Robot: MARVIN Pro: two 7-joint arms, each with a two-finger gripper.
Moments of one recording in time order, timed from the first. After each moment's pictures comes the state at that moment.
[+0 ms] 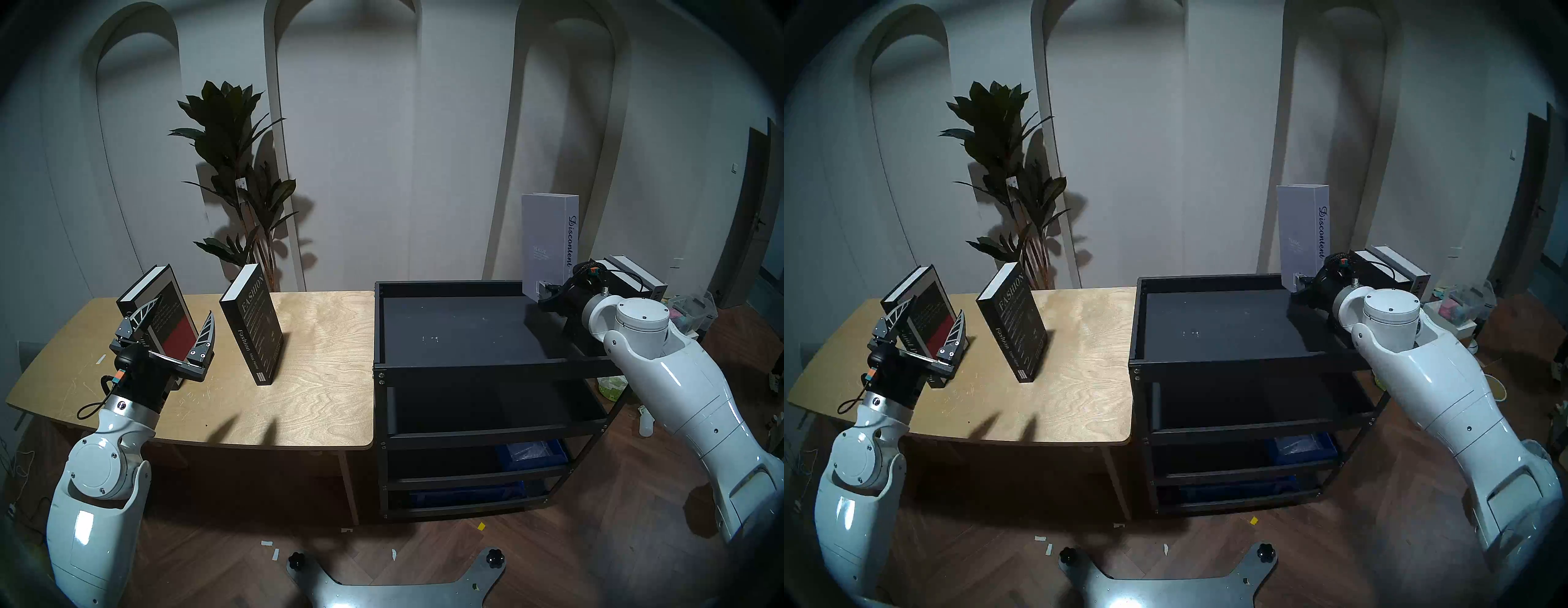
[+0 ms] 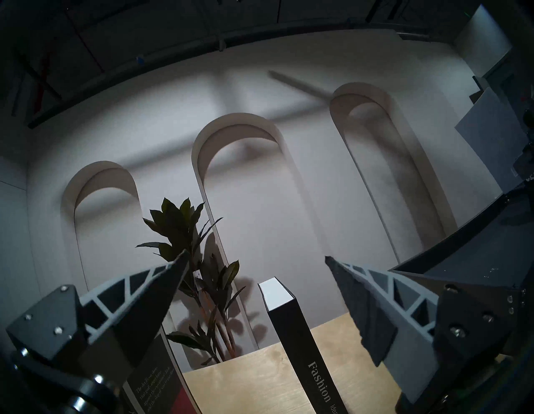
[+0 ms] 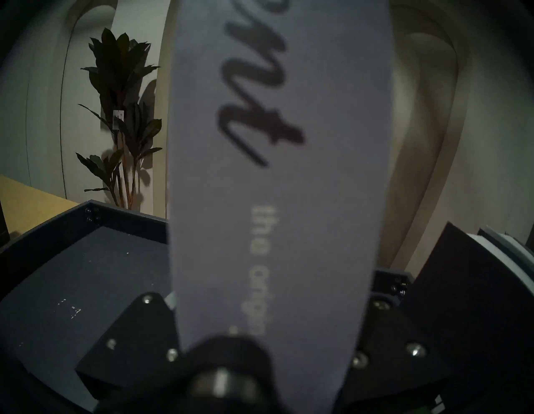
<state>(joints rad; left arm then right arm) 2.01 -1.10 -1.94 -1.93 -0.26 -0.42 -0.16 -1.17 -0.76 1.22 -1.52 0.65 0.27 -0.03</state>
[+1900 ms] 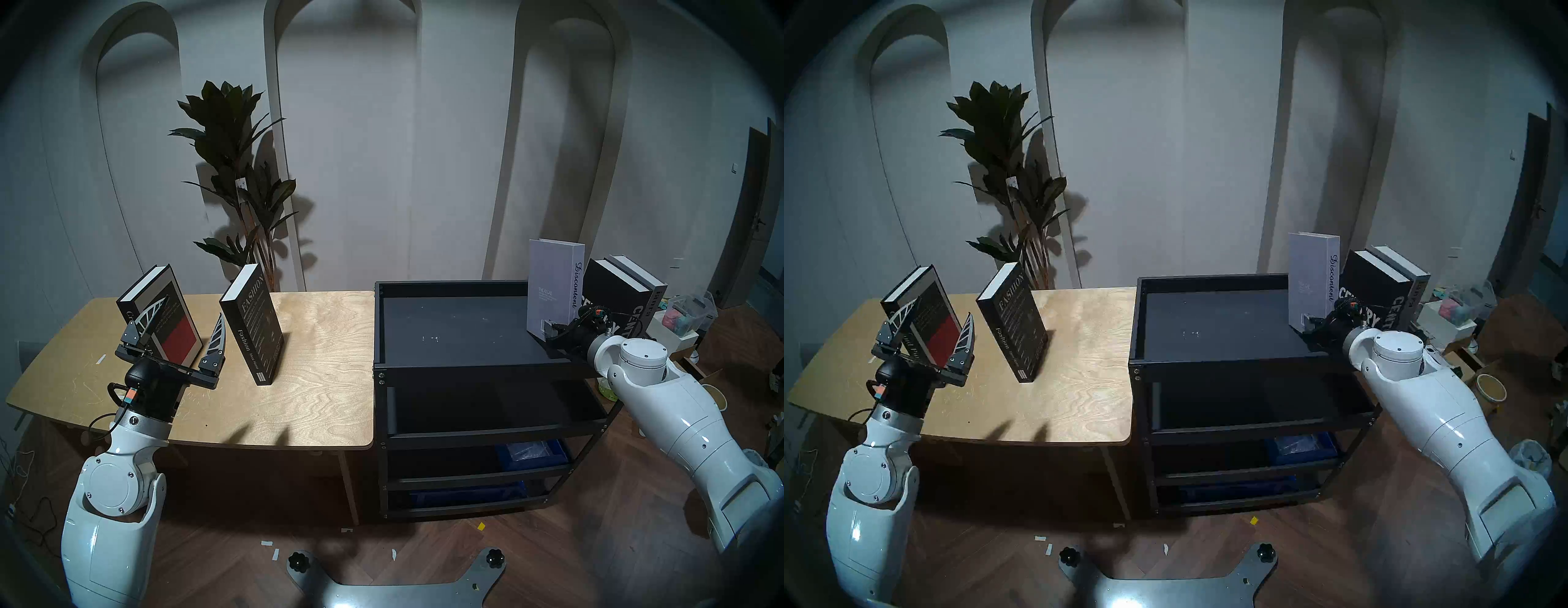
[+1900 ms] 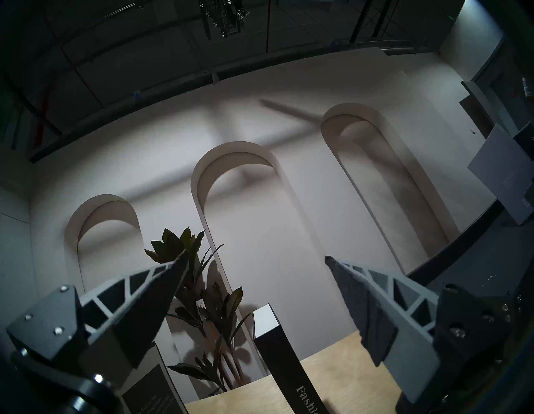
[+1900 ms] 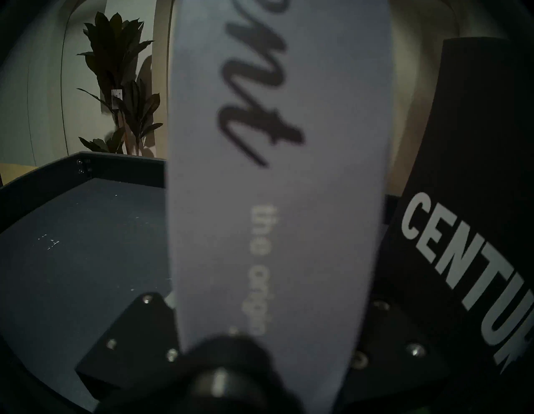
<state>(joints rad) 2.03 -1.17 -1.92 -1.96 -0.14 -0.50 -0.14 -1.25 -0.78 1.24 -1.32 0.71 0.18 0.11</state>
